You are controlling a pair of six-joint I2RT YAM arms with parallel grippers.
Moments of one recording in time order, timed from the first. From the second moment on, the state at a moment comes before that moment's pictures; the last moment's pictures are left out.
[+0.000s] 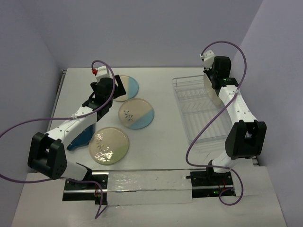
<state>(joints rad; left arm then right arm) -0.48 1.43 1.05 -0.05 -0.48 -0.47 0.00 1.57 1.38 -0.33 0.22 -0.61</state>
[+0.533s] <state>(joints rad) -0.47 1.49 1.20 -0.03 -0.46 -0.43 -0.04 1.55 1.37 -0.35 0.21 -0.47</state>
